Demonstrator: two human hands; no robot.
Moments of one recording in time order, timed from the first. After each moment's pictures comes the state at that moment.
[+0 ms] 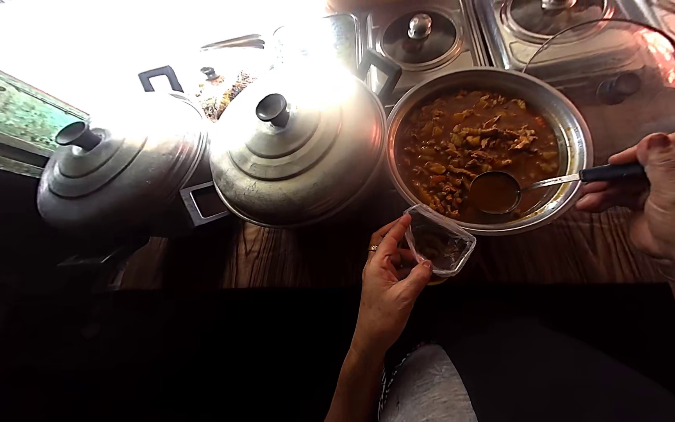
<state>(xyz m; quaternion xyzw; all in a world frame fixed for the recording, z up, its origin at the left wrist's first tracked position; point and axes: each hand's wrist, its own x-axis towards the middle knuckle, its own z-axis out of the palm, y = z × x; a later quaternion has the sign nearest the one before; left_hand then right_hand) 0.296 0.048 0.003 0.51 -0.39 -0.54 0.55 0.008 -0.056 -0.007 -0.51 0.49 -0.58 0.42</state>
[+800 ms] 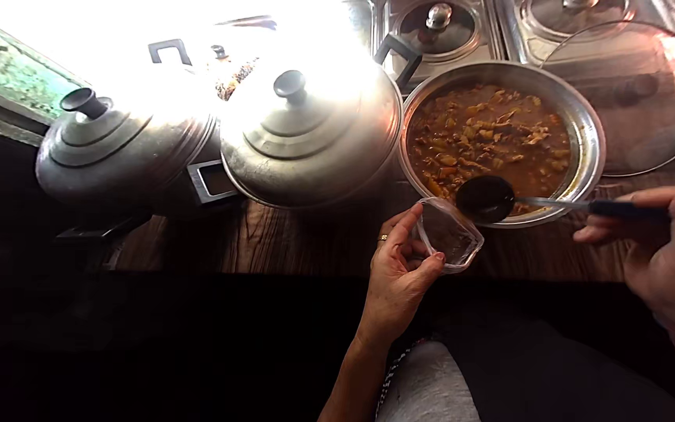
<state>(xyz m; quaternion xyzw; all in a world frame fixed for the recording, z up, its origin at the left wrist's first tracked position) 0.296 0.054 0.006 0.48 -0.36 -0.57 0.56 0.029 -0.008 -0.004 -0.64 0.37 -0.58 0.34</state>
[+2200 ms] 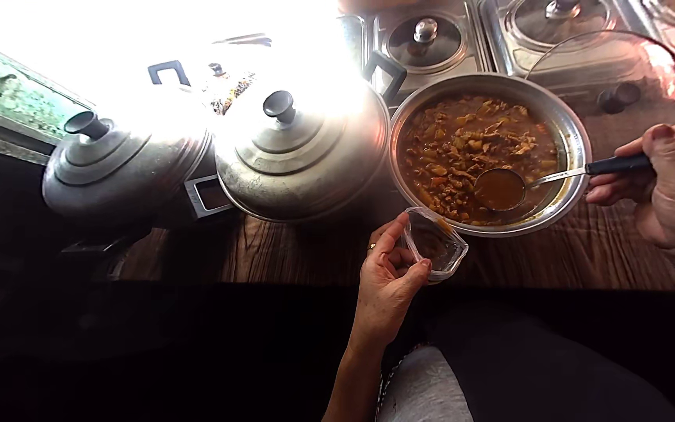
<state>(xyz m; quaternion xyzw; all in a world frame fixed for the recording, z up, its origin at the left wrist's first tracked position) 0.294 0.049 0.009 0.49 -0.34 -0.57 0.57 0.000 -0.072 0.000 -0.50 0.48 -0.57 0.44</state>
